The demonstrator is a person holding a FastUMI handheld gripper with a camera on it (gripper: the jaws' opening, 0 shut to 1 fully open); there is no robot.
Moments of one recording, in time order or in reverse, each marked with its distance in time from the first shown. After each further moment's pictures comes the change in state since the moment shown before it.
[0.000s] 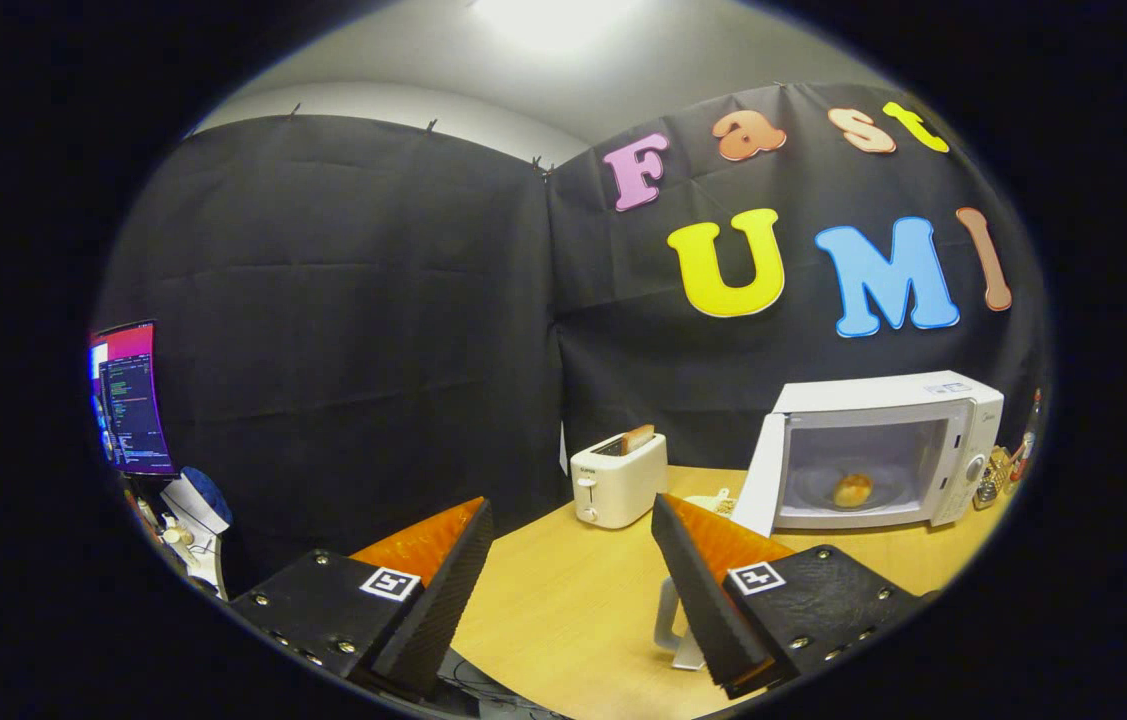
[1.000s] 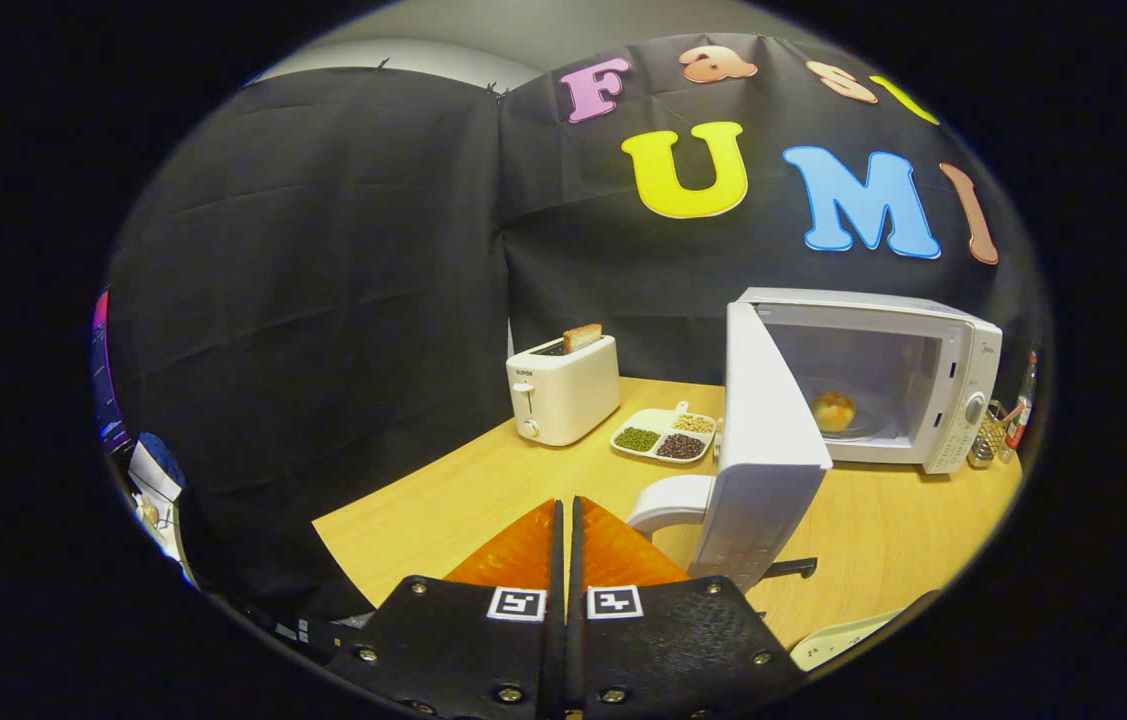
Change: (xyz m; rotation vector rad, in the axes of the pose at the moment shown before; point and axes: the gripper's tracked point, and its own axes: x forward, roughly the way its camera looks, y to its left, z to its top) arm 0.030 -0.076 -0.088 0.026 0.230 -0.148
